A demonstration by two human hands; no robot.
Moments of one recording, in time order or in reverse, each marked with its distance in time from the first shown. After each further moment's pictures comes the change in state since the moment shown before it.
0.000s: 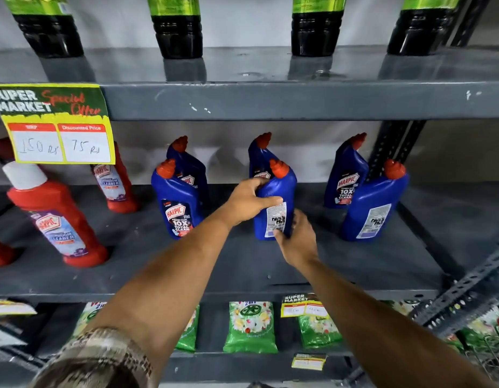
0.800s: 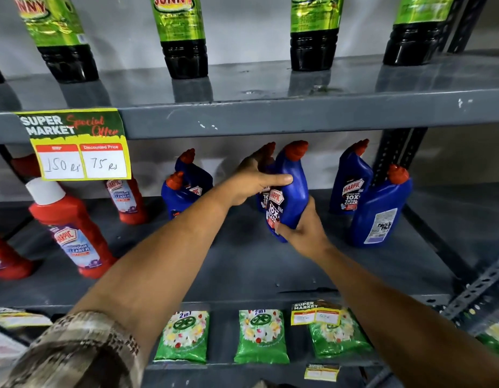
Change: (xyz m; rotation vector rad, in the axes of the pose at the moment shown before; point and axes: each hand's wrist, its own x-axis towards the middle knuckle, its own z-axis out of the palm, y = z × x) left_hand 0.007 0.070 -0.032 -0.129 -0.101 0.014; right_hand 0.011 -0.034 -0.022 0.235 -0.116 -0.220
